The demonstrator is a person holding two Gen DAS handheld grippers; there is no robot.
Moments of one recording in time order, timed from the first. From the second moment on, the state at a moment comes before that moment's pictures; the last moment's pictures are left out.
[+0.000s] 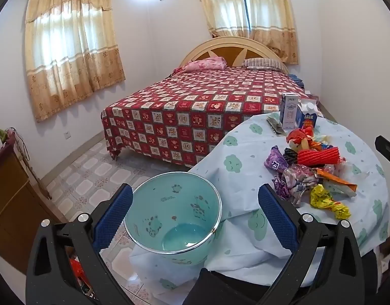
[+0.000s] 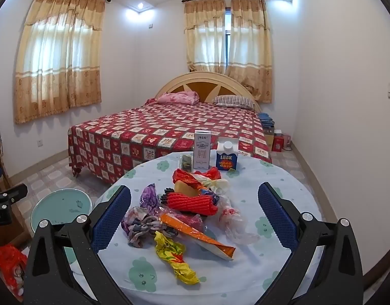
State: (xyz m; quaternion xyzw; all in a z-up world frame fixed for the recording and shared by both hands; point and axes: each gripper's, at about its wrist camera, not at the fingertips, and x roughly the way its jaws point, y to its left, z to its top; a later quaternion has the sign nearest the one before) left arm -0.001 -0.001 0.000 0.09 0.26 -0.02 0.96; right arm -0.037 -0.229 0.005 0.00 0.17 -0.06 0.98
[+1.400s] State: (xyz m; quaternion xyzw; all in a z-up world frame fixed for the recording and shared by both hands) left arm 0.002 0.022 0.016 0.06 0.25 -0.01 0.97; right arm -0.037 -0.227 0.004 0.00 0.16 -0.06 0.98
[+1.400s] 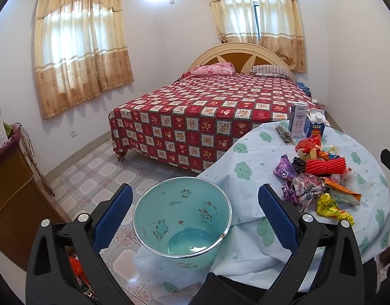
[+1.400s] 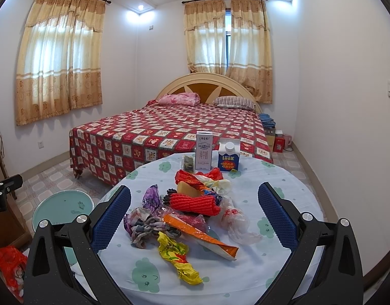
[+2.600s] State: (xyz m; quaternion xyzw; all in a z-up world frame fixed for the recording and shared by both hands) left arm 0.001 0.026 0.008 0.06 0.25 0.00 0.97; right arm -0.033 -0.227 0.001 0.00 0.17 -0.06 0.98
